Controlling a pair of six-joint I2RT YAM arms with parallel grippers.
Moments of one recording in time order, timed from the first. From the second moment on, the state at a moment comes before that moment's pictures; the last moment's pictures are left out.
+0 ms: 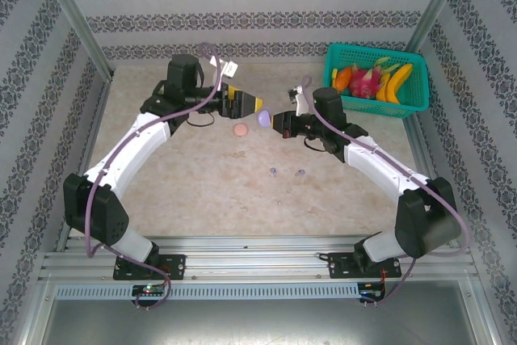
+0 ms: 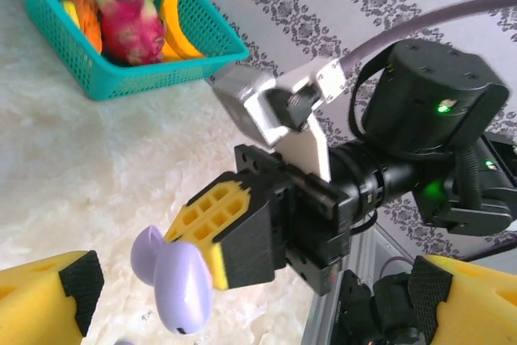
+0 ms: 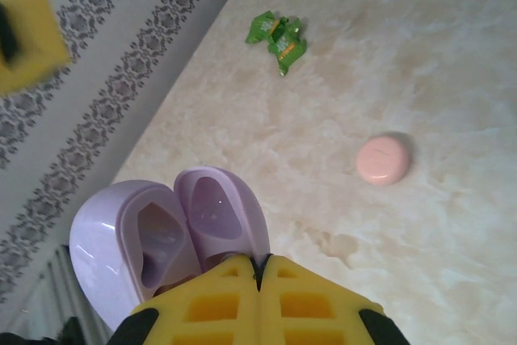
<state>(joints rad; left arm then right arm) -0.35 1.56 1.49 -0.37 0.88 -0.28 0.40 1.44 1.04 -0.11 -0.58 0.39</state>
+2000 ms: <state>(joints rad) -0.35 2.05 1.91 -1.32 1.08 0.34 0.47 1.54 1.20 -0.44 -0.56 -0.01</state>
